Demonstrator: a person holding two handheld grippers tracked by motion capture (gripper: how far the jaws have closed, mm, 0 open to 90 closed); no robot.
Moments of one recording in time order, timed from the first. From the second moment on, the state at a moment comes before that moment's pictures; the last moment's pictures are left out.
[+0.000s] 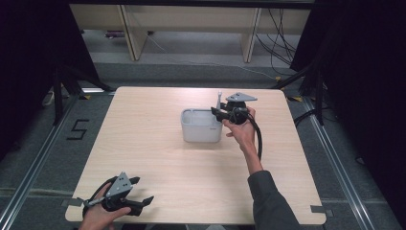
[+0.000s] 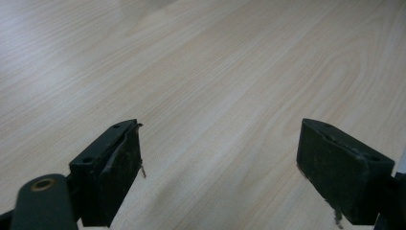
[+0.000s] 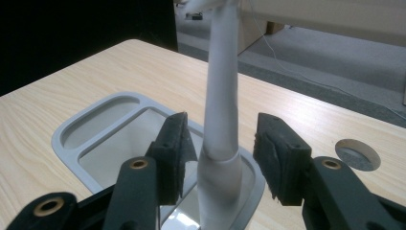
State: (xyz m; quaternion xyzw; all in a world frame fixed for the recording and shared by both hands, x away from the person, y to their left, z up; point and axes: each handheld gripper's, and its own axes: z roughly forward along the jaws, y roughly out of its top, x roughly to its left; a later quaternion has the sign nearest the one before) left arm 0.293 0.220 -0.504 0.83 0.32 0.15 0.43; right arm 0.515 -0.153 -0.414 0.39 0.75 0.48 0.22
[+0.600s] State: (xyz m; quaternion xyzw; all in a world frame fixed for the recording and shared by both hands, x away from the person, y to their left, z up) left arm 0.293 0.219 -0.505 0.83 0.33 0.15 0.43; right arm 0.508 -0.153 -0.410 0.40 0.75 0.47 0.22
